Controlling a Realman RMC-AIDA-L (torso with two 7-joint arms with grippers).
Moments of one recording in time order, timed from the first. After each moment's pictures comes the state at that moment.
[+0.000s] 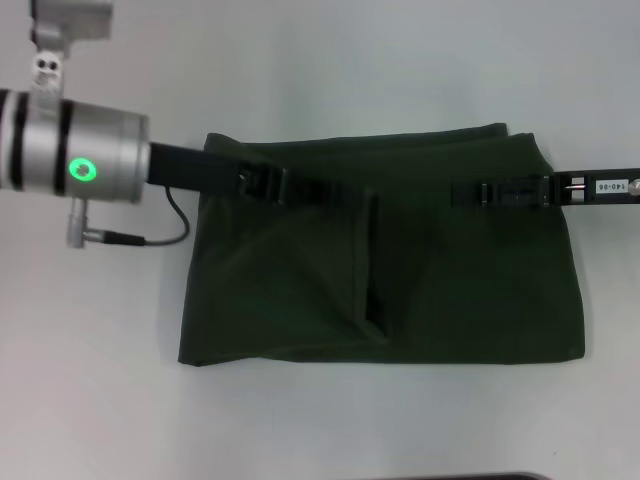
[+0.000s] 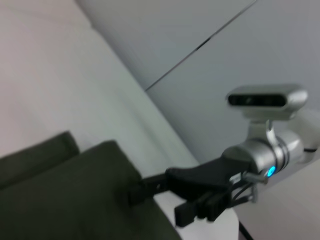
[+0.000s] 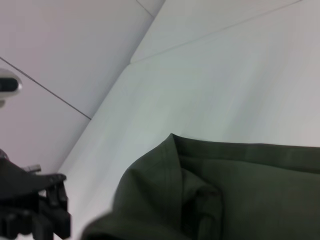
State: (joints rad) left arm -0.71 -2.15 0.82 0.70 2.10 1.67 -2.13; right arm 0.57 2.00 -0.51 -0.53 -2.24 -1.58 1.91
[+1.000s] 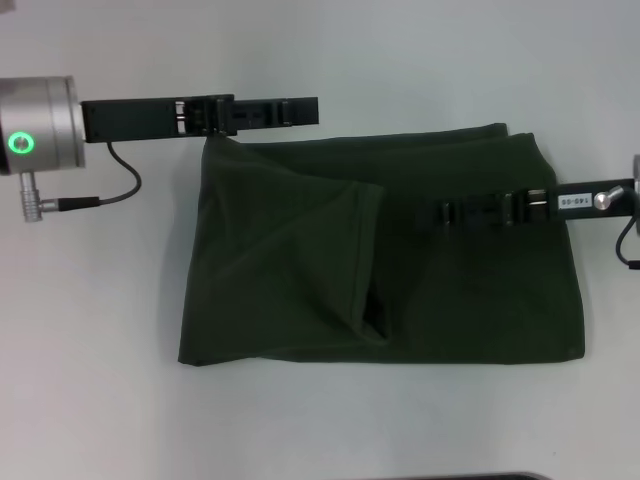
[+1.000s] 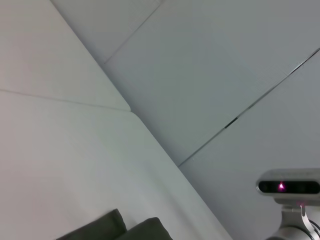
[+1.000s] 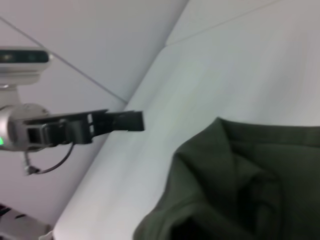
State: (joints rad) left arm -0.63 -2.13 0.72 0.76 2.00 1.61 -2.08; right arm 0.61 2.02 -0.54 -0.47 -2.24 -1.63 1.90
